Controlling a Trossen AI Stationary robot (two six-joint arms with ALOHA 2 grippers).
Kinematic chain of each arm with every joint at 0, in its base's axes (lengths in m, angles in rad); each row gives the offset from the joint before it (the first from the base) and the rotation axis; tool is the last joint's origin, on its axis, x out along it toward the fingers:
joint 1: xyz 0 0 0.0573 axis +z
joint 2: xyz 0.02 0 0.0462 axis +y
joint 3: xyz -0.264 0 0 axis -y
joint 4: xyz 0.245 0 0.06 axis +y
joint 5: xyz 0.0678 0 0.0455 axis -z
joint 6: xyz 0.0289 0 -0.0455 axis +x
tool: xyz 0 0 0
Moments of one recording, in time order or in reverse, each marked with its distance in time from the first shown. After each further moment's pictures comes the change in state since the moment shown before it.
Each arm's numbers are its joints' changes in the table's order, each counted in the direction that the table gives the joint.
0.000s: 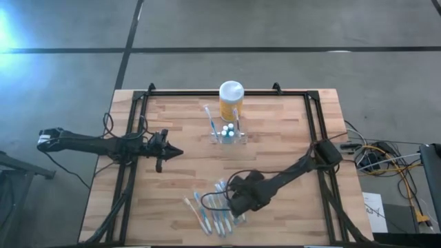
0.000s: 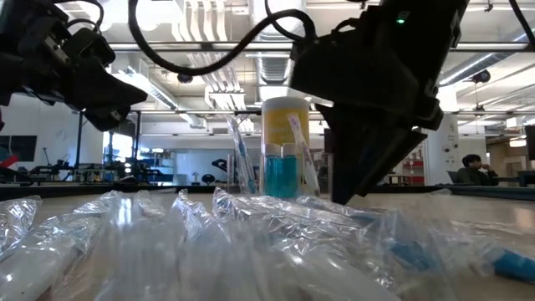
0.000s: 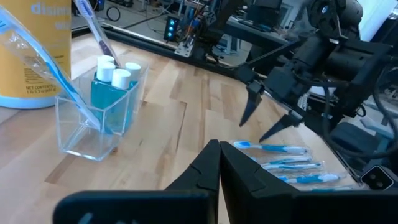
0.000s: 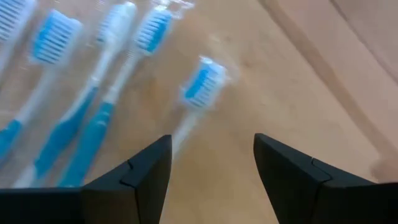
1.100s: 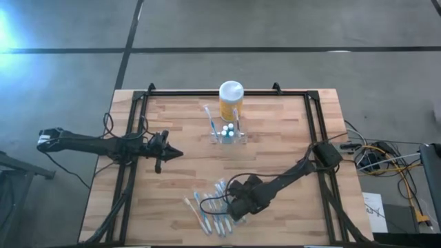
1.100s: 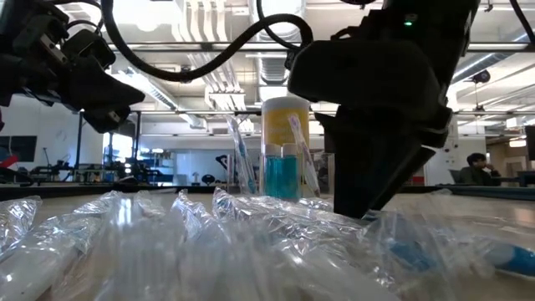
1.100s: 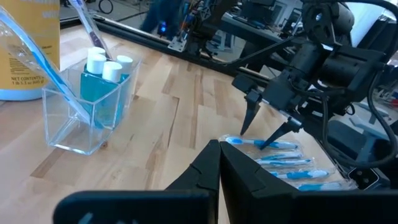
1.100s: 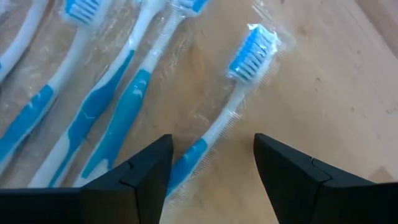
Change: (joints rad) left arm 0.000 0.000 0.000 0.008 0.034 -0.025; right arm 0.012 0.048 0.002 -0.074 -0.094 -0.022
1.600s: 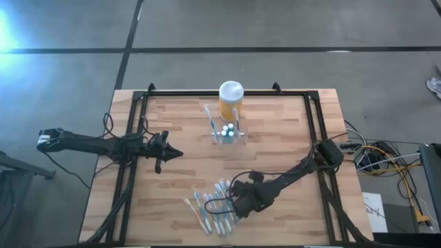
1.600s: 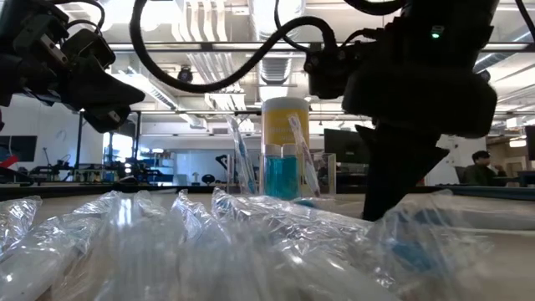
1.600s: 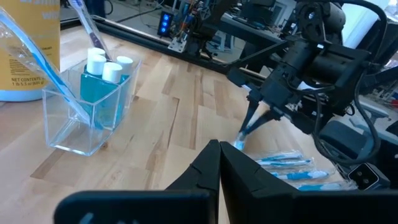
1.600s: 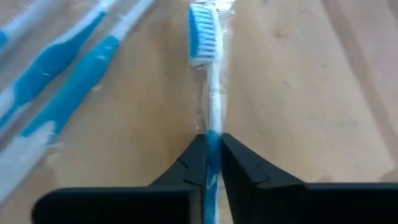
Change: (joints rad) left arm 0.000 0.000 0.000 -0.002 0.000 0.000; right arm -0.002 -0.010 -0.087 0.011 0.024 -0.172
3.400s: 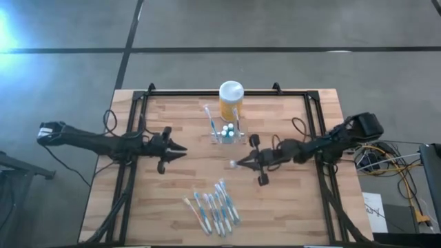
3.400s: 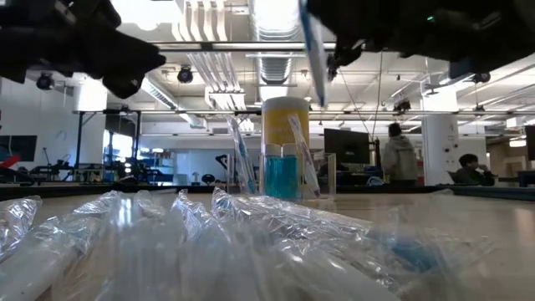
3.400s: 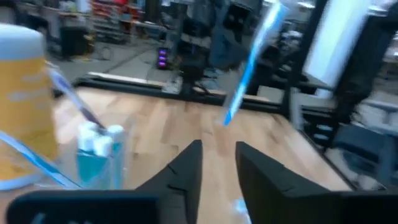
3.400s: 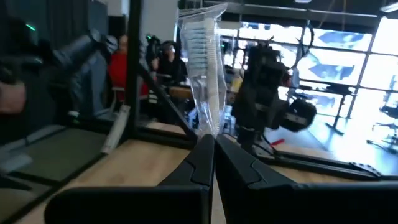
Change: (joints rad) left arm -0.061 0.179 0.125 -0.169 -0.086 0.175; right arm -0.339 -0.613 -0.921 -1.943 -0.366 -1.055
